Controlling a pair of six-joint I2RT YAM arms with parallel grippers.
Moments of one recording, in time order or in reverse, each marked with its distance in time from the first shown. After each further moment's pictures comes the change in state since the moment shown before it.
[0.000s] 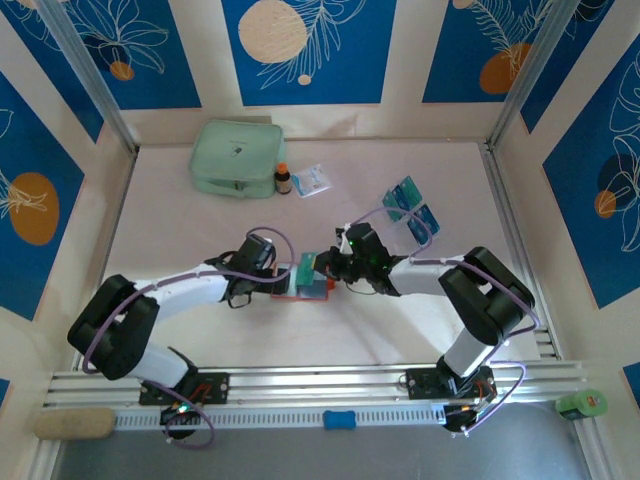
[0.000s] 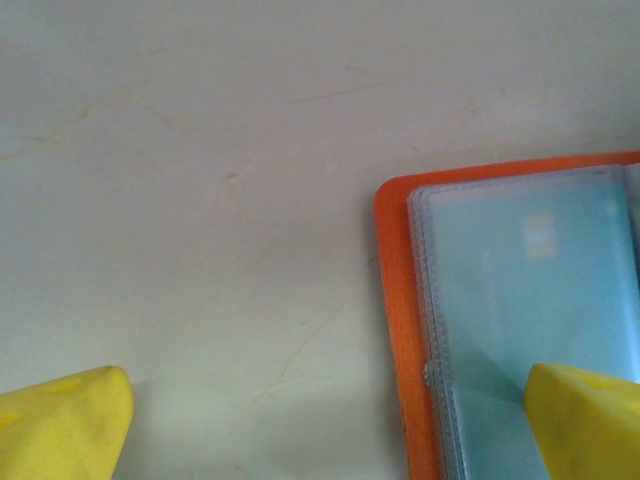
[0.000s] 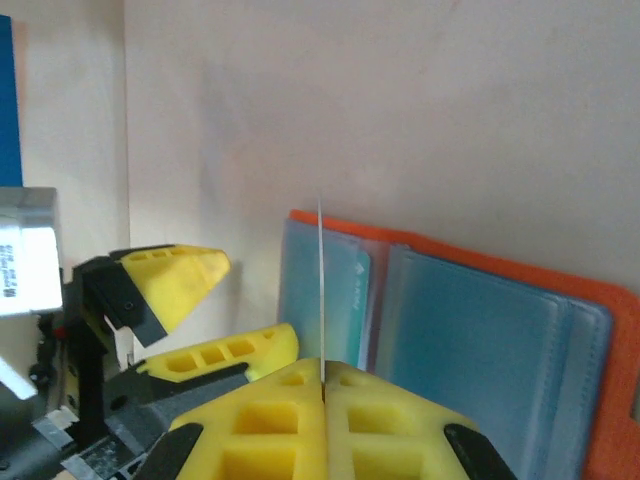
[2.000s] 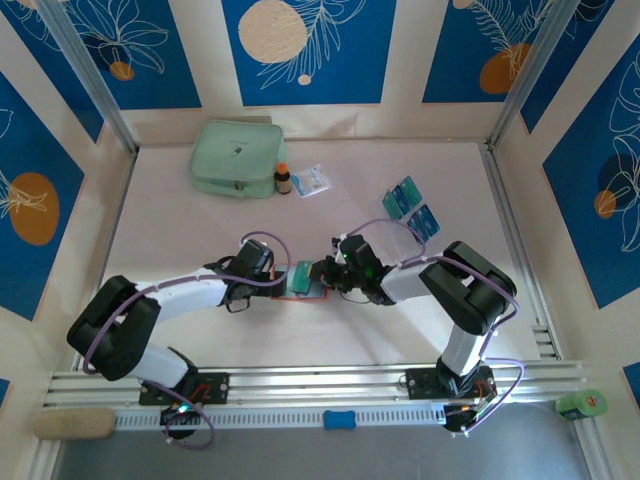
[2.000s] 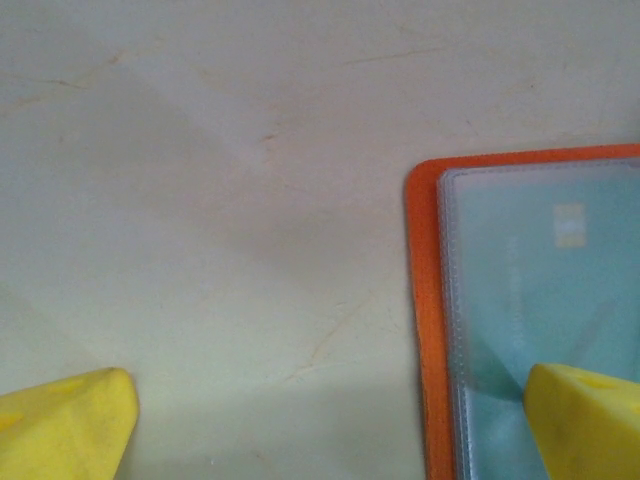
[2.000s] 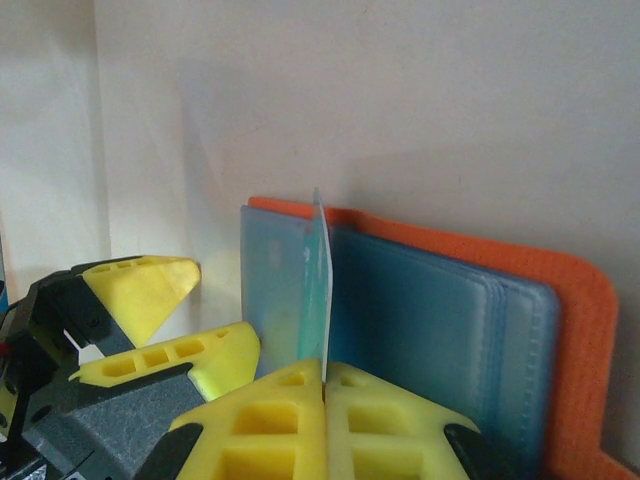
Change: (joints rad) left arm 0.000 -0.003 -0.042 0.035 -0.016 -0.048; right arm 0.055 0.104 -0.048 0.137 0.037 0.066
